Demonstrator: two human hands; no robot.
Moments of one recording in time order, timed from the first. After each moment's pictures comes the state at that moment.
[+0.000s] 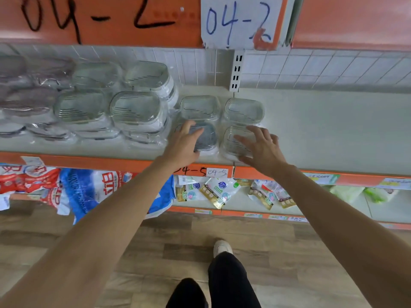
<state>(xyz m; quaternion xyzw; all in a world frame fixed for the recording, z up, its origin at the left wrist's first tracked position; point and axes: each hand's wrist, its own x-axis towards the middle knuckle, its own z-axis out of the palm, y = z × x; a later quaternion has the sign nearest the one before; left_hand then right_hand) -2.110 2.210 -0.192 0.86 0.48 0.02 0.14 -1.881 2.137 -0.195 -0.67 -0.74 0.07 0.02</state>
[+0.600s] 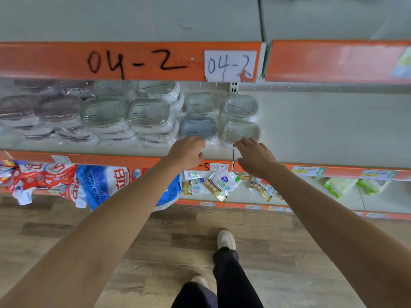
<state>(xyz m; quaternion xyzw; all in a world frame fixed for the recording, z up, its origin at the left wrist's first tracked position) -2.112 2.170 -0.125 0.87 0.47 -0.07 0.15 -1.915 2.108 -0.137 -0.66 -0.74 0.14 -0.03</state>
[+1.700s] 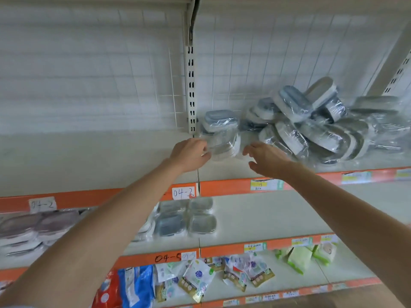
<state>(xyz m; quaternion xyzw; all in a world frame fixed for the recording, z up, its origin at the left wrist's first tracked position) -2.014 2.183 0.180 0.91 0.38 0.17 0.03 -1.812 2.072 0.191 -0.72 -0.69 -0.05 0.03</state>
